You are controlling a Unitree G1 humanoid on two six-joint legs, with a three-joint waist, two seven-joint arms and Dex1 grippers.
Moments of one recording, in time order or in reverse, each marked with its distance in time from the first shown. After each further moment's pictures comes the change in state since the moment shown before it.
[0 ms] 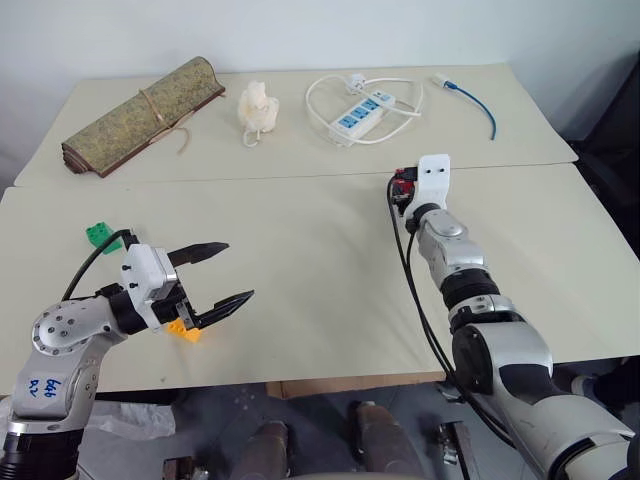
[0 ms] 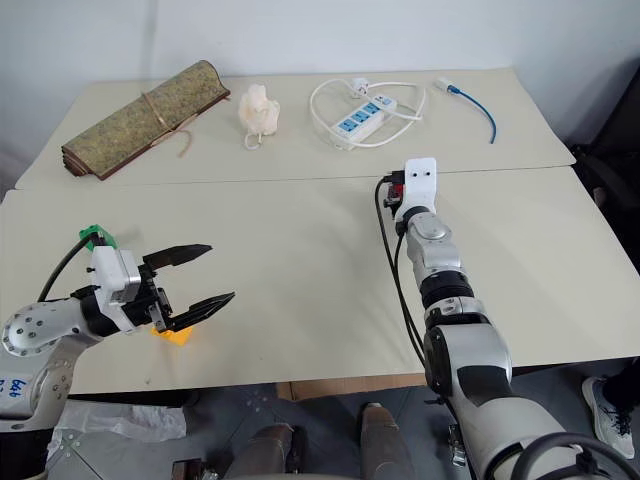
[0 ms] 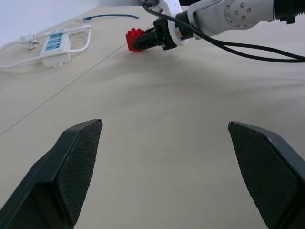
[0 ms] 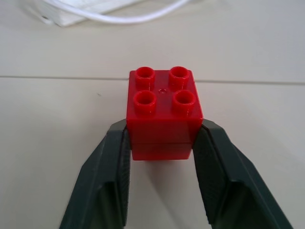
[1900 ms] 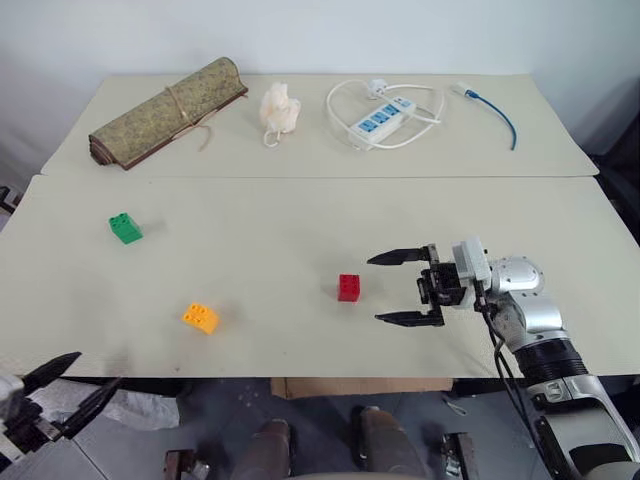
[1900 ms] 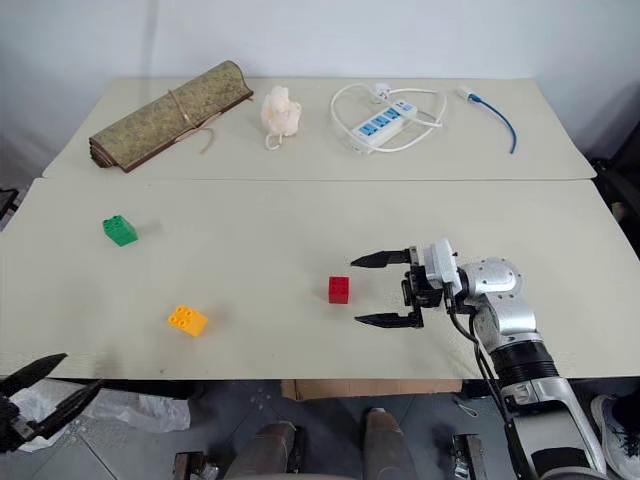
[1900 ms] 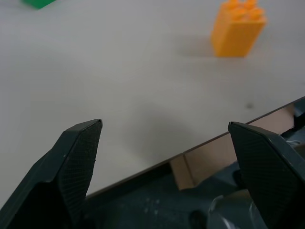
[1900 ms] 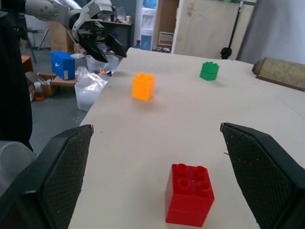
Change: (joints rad) left arm 0.621 -0.142 0.475 0.136 -0.045 -0.106 -0.106; right arm 0.471 -0.365 0.271 -0.610 0.523 -0.280 1.348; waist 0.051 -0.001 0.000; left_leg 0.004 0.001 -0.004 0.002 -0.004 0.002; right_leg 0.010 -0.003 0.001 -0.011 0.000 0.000
